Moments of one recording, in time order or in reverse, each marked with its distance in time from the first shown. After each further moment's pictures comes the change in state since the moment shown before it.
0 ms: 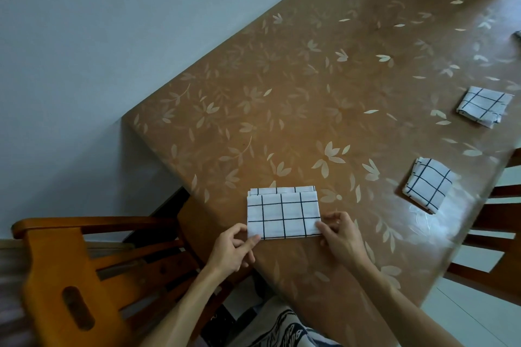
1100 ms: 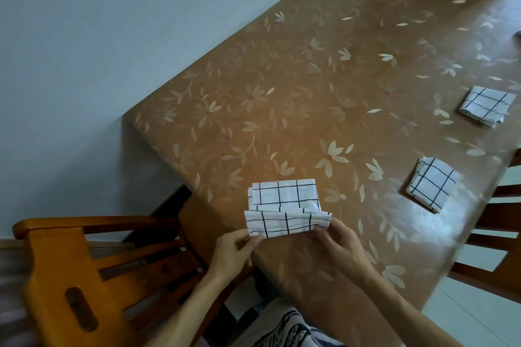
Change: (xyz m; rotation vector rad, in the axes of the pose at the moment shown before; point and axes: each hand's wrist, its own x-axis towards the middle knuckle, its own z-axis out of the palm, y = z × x) left_hand -0.005 -0.008 -0.002 0.109 0.091 0.199; right_hand -0.019 0.008 0.005 0.069 -0.154 -0.320
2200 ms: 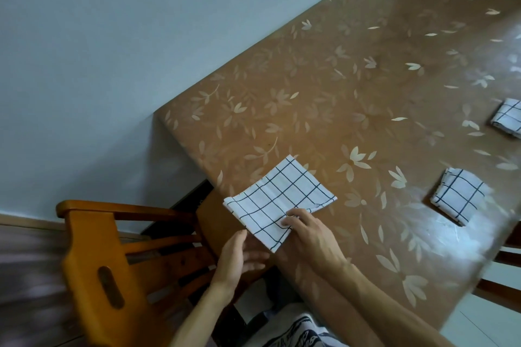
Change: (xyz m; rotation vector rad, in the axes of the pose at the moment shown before) left_hand -0.042 0.023 -0.021 -0.637 0.166 -0.361; right_hand 0.017 -0.040 0.074 -0.701 -0.060 -0.592
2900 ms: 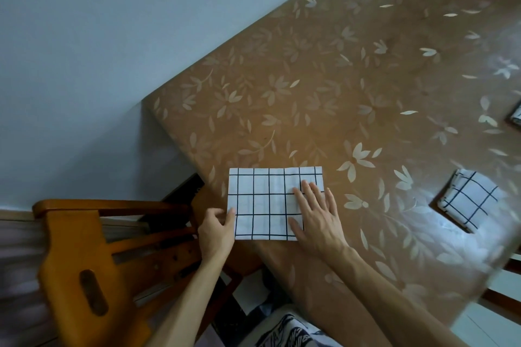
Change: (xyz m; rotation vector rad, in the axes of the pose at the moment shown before) left_hand 0.074 0.009 -0.004 0.598 0.451 0.071; right_hand 0.031 0.048 0.015 -0.380 -0.215 0.212
